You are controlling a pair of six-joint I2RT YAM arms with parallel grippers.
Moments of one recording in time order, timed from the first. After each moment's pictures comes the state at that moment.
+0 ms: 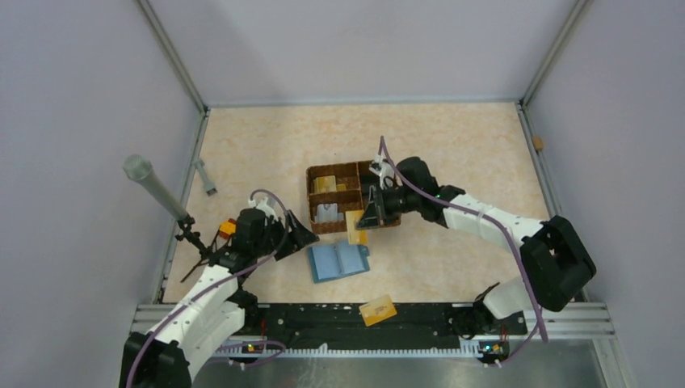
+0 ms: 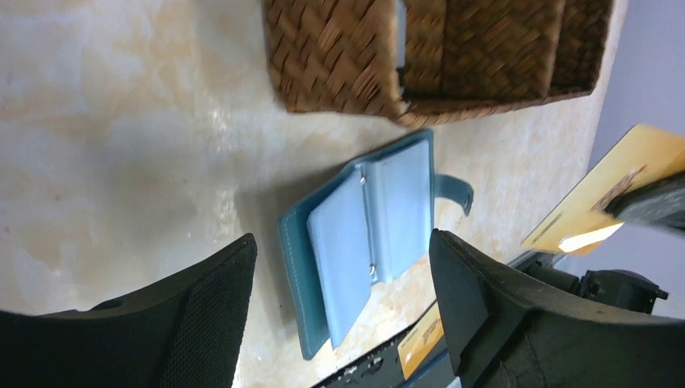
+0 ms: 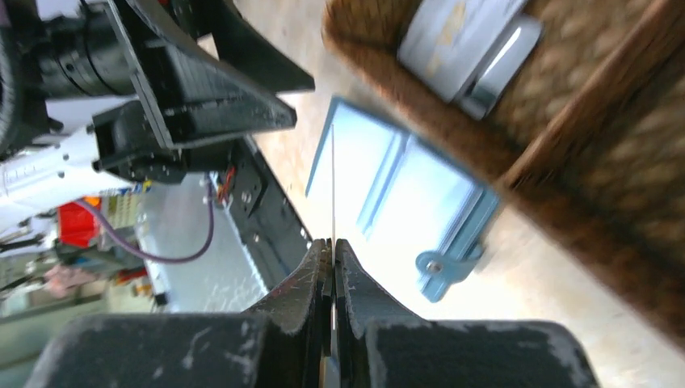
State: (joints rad) left arm -0.30 0.78 0.34 -0.22 0.35 -0.77; right arm 0.65 1.44 0.94 -0.14 -0.63 0.50
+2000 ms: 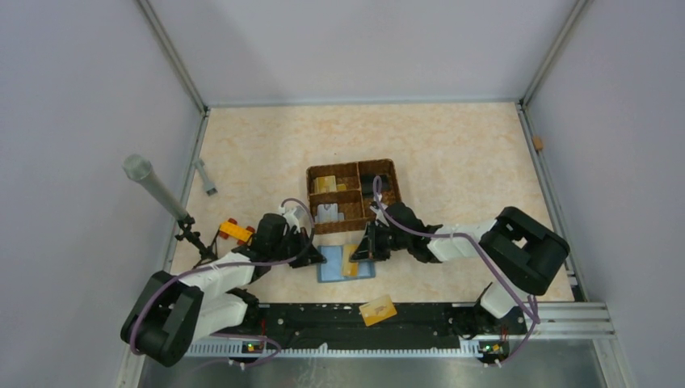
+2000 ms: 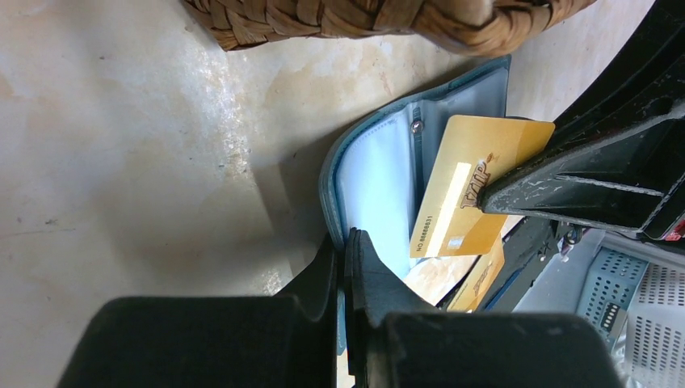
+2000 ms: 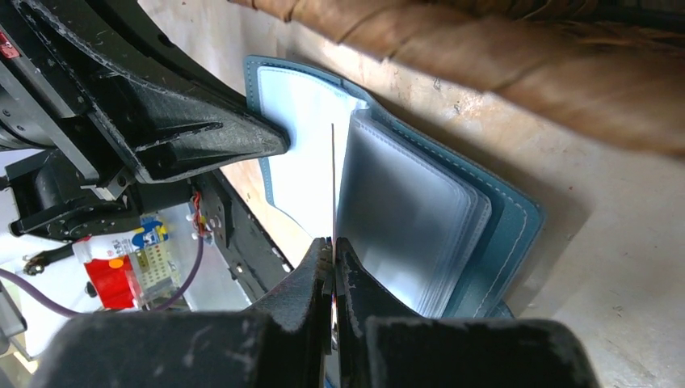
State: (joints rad) left arm -0.44 1.11 0.22 0.11 0.48 -0.69; right arm 0.86 1.59 0.55 0.38 -0.42 0.95
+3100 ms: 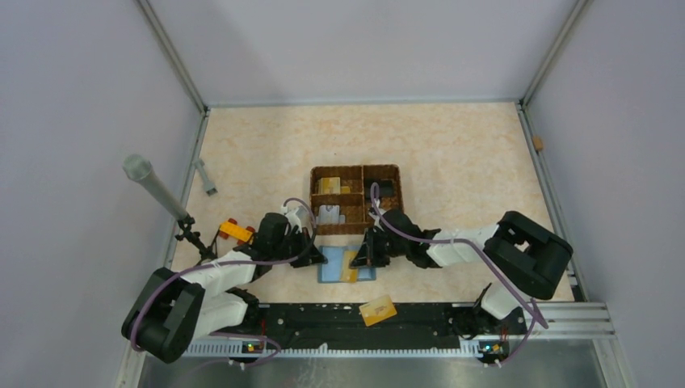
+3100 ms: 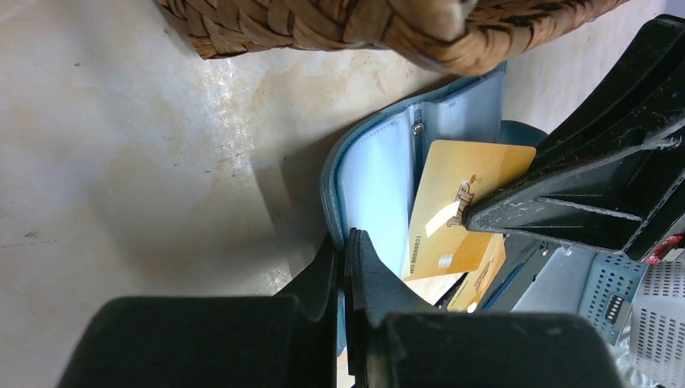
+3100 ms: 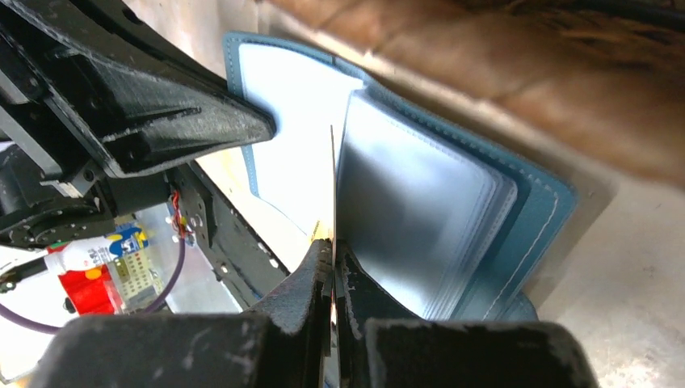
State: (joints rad) left arm -0.45 1.13 0.24 0.11 0.49 -0.69; right arm 0.92 1.57 0.54 0.33 -0.34 0.97
